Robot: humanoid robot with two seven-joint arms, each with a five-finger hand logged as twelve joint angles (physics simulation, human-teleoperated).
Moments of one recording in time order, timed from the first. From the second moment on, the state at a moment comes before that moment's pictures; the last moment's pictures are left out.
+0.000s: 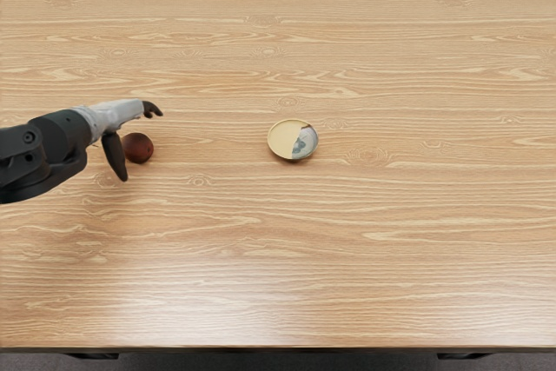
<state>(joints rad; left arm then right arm) -1.11 0.70 -0.07 -1.40 1.20 0.00 0.48 -0.05 0.00 -0.02 0.13 -0.04 0.08 -0.22</state>
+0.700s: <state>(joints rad) -1.08 0.67 -0.05 -1.39 1.25 0.08 0.49 -0.05 0.00 -0.02 0.13 -0.04 0.08 -0.22</state>
